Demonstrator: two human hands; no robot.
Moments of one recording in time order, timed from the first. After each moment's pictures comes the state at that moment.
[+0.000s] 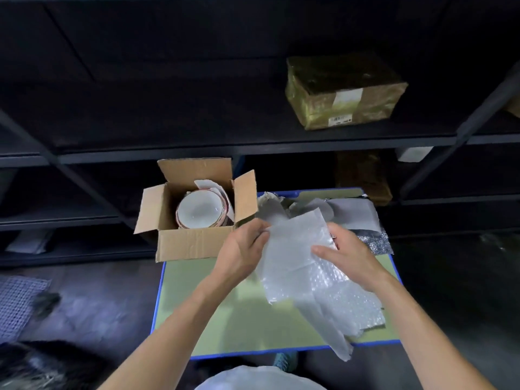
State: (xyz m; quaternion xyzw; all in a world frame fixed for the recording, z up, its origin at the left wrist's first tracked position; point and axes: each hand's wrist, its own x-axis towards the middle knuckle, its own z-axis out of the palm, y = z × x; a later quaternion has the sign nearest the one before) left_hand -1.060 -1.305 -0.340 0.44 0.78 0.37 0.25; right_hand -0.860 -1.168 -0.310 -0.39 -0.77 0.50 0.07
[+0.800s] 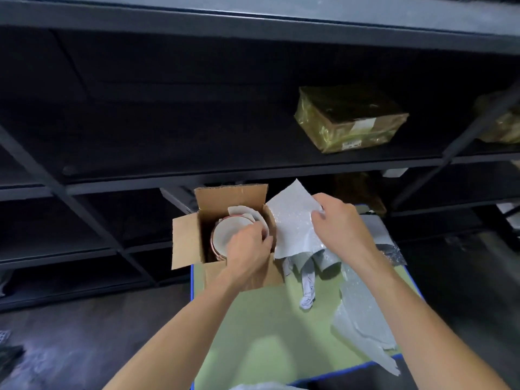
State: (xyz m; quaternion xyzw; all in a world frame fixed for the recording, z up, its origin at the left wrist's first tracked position) left_hand -1.182 -1.295 -0.364 0.46 0.82 0.25 0.21; right_hand -1.026 -1.219 -0.240 -0.49 -0.84 0.22 0.11
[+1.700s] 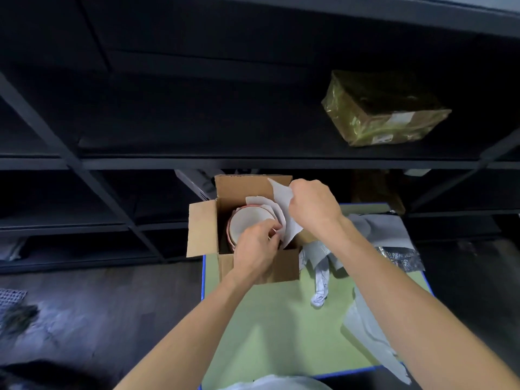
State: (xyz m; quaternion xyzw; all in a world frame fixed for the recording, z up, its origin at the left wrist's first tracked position) left_hand -1.194 -1.313 -0.385 0.42 0.79 0.36 0.24; right_hand -1.128 -1.209 -0.263 -0.44 -0.90 0.08 -0.01
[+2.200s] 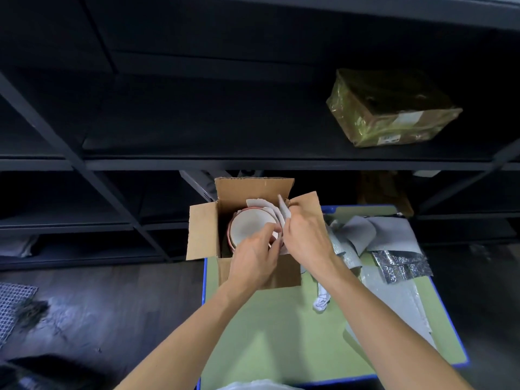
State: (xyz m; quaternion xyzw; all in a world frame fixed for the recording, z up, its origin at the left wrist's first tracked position) left_hand -1.187 -1.328 -0.387 0.47 0.78 0.37 0.17; right_hand -1.107 -1.226 -0.330 -0.42 -0.90 0.11 0.03
